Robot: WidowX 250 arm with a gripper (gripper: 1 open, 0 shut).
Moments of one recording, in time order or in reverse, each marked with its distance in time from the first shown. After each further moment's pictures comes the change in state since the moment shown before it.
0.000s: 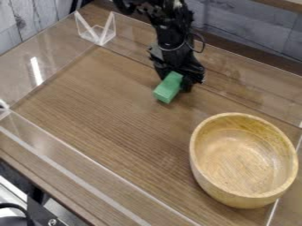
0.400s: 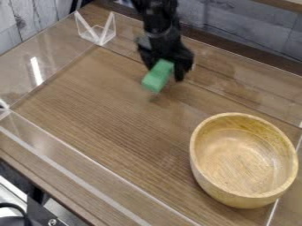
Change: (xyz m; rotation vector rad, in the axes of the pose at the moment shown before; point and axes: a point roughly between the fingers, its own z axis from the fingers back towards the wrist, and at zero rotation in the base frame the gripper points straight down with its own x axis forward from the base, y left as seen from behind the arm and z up) arm 0.017 0.013 0.031 -0.008 -0.031 0.084
